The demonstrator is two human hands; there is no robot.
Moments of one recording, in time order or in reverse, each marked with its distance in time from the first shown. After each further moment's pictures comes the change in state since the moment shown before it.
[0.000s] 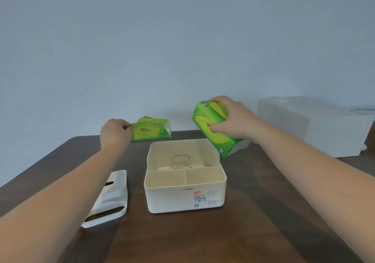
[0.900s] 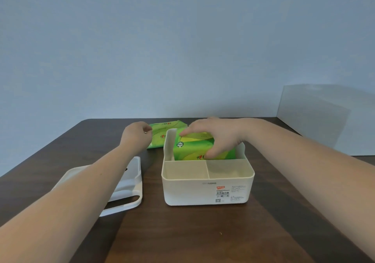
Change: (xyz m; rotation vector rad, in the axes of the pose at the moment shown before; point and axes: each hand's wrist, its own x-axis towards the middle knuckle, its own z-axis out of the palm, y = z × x) left_hand -0.004 -0.044 0.034 0.084 -0.282 -0.035; right_hand 0.020 -0.038 0.068 -0.352 -0.614 -0.550
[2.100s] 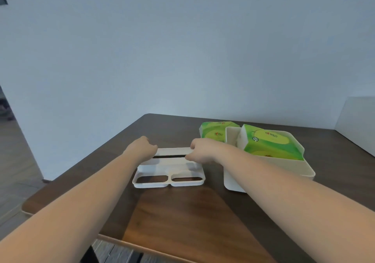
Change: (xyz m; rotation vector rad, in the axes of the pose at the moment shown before) left_hand -0.078 -0.102 -0.113 0.227 -0.152 -0.400; right_hand 0.074 -0.171 0.043 0.161 -0.010 0.257
